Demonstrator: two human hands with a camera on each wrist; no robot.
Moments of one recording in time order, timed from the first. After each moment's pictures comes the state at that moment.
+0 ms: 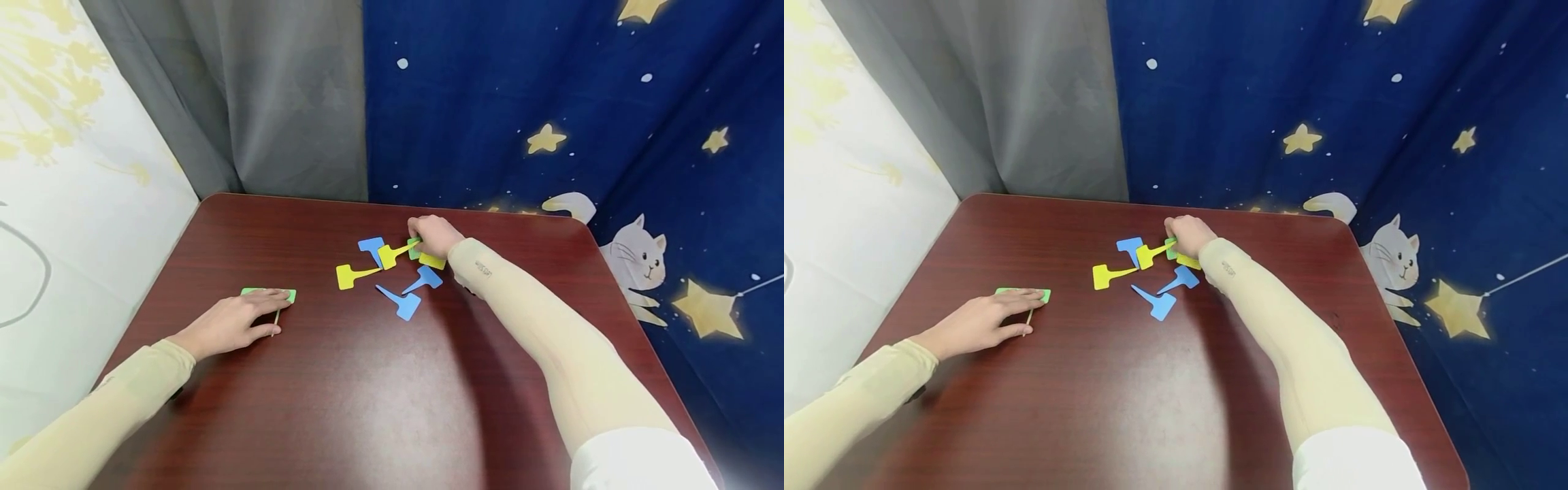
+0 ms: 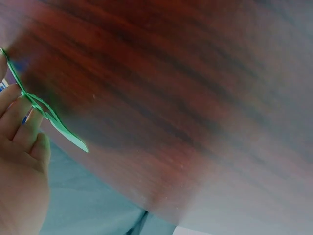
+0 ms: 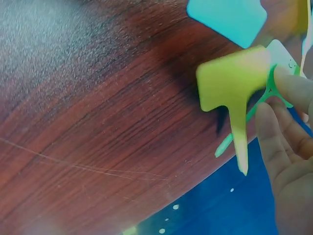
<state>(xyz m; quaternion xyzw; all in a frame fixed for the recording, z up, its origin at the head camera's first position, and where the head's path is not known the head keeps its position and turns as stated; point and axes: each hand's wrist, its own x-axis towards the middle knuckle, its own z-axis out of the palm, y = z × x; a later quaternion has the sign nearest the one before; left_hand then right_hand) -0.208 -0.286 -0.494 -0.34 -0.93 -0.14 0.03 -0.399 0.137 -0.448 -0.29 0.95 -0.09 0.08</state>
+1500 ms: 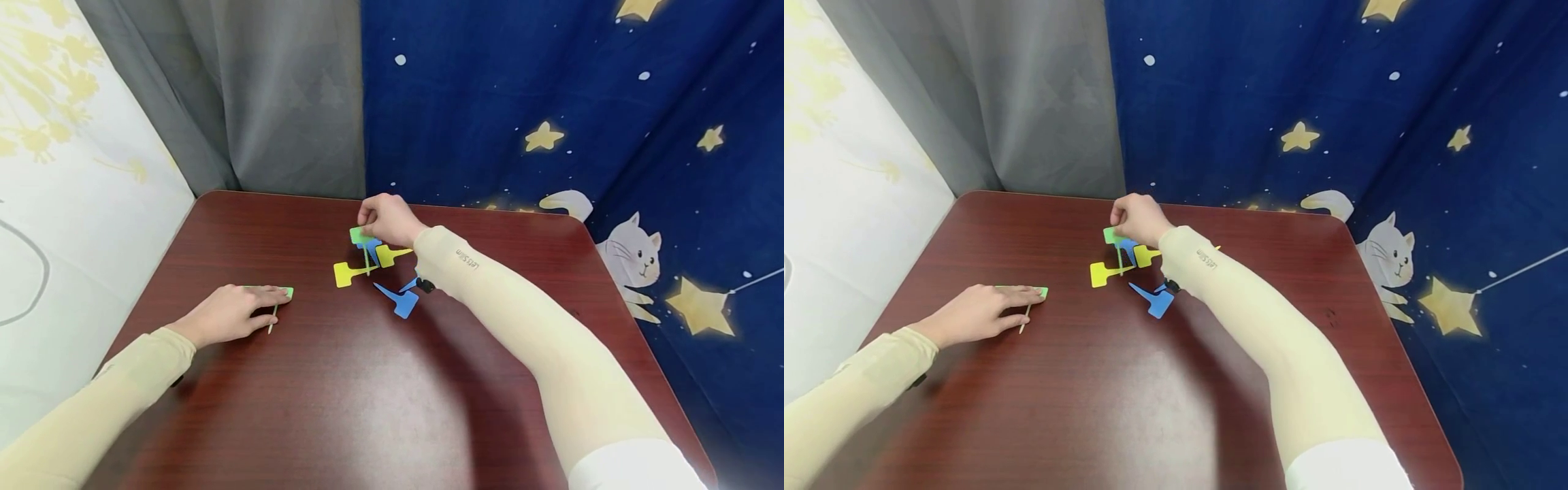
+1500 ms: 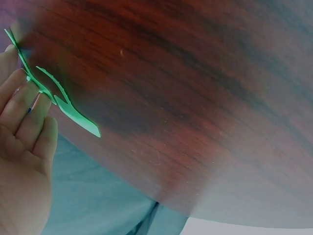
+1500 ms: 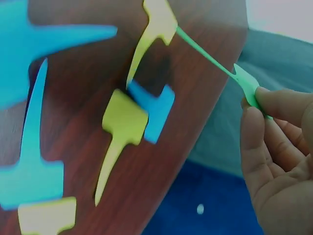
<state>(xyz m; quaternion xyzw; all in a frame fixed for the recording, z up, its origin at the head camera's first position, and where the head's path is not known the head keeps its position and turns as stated) -0.221 -0.284 -0.485 -0.35 -0.93 -0.11 0.03 -0.360 0.052 -0.387 -0.27 0.90 -0.33 0.10</state>
